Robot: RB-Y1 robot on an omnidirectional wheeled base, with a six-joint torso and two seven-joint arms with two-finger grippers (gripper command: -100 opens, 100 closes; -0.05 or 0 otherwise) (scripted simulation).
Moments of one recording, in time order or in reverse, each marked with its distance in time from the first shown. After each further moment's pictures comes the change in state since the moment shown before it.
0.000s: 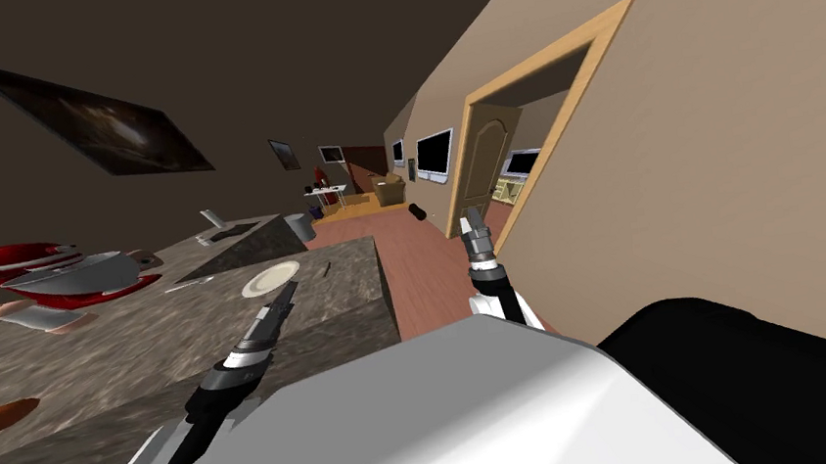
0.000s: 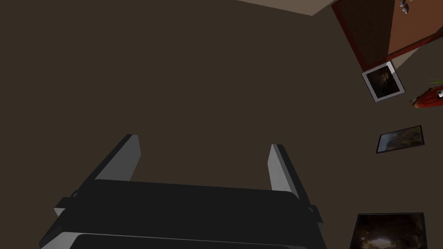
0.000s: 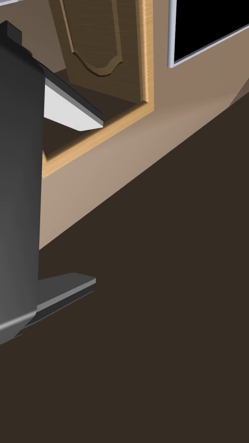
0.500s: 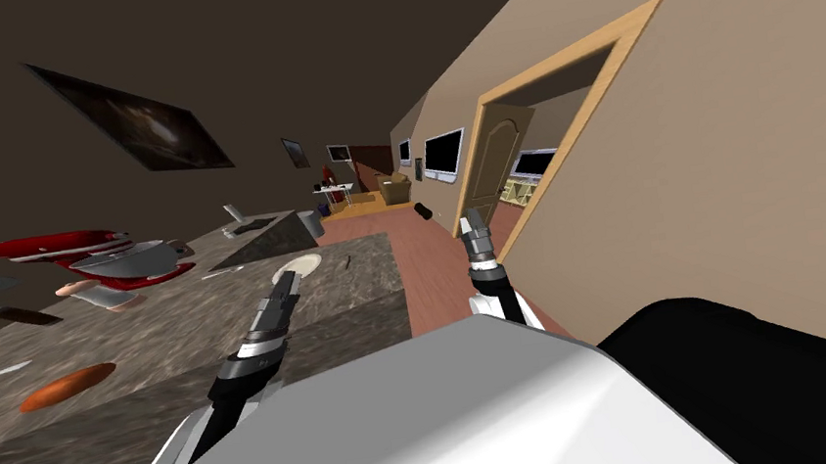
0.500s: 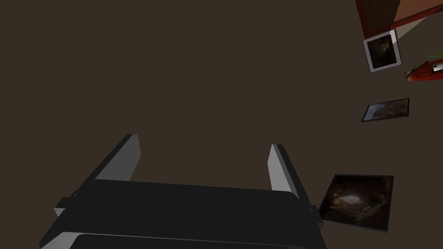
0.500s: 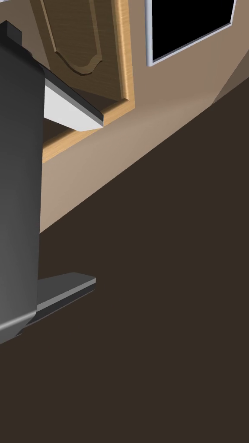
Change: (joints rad) left arm 0.002 -0.120 -0.056 -0.130 0.088 0.105 -0.054; right arm 0.000 0.000 0.000 0.000 0.000 0.000 0.000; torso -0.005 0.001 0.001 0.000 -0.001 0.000
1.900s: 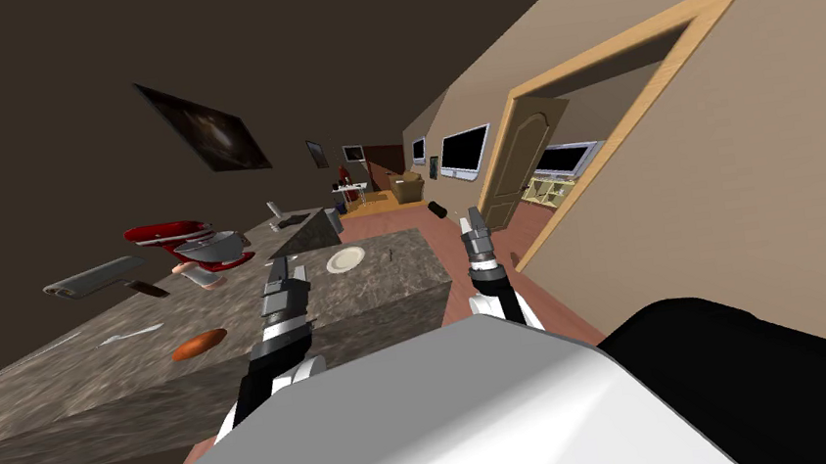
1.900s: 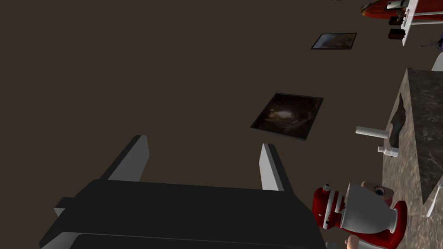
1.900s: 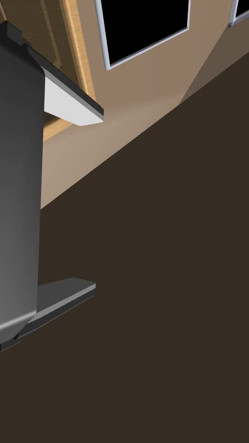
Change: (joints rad) left arm 0.030 -0.317 -0.148 -0.234 0.219 0.318 -0.174; right arm 0.000 0.000 0.000 0.000 0.000 0.000 0.000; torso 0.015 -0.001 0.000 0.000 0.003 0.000
